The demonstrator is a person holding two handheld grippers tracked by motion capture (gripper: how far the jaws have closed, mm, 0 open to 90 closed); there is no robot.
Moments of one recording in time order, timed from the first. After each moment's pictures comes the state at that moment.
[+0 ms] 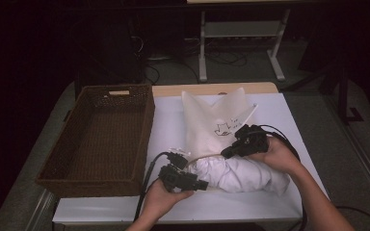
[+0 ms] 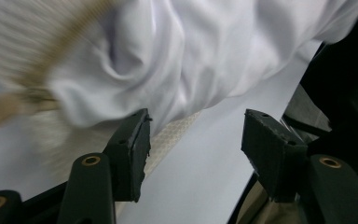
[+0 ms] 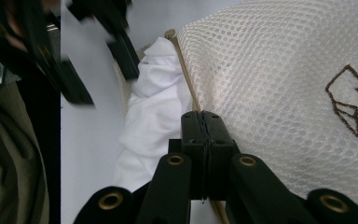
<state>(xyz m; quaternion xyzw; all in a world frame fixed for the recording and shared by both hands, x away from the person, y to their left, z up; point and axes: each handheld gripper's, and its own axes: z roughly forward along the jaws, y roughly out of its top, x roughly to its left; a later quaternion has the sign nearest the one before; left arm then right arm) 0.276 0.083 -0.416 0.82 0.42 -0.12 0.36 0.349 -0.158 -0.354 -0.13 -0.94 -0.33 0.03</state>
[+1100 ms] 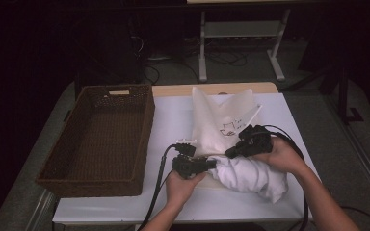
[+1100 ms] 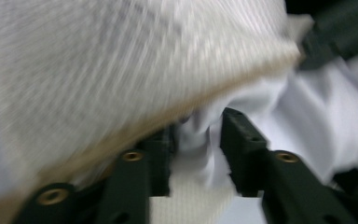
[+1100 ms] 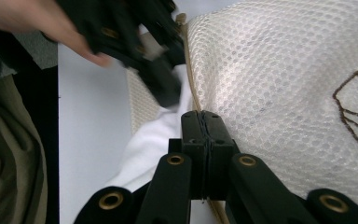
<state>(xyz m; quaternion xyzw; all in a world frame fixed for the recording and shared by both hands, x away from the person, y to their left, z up) 0.299 0.067 -0.420 0.77 0.46 -0.05 0.44 0.347 -0.168 -0.353 -0.13 -0.94 -0.32 0.02</state>
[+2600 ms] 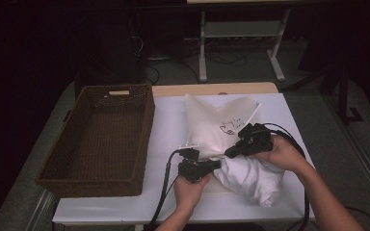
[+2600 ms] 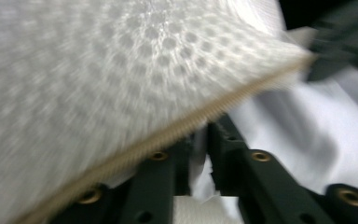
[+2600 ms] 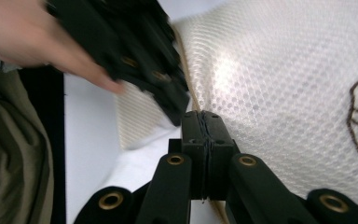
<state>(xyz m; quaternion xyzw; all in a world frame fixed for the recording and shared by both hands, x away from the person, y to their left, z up) 0.292 0.049 -0.433 0.73 0.49 -0.05 0.48 0.347 -0.165 -0.345 -0.12 -0.94 -0.31 0.02</state>
